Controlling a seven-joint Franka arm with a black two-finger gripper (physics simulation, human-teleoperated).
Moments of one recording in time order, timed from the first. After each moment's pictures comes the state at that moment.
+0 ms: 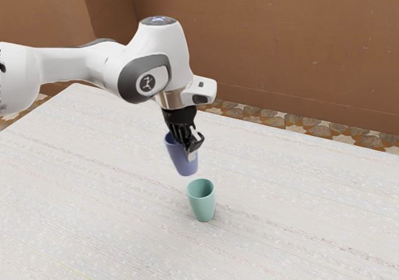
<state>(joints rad) -0.30 0.06 -0.02 -1.90 -0.03 2.01 0.12</state>
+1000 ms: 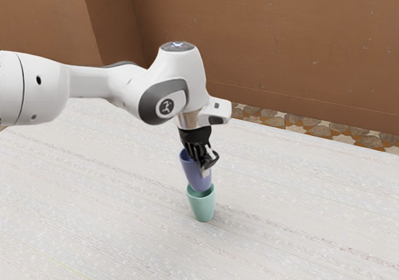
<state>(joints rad) -0.32 0.17 -0.04 -1.91 -0.04 2.12 0.11</state>
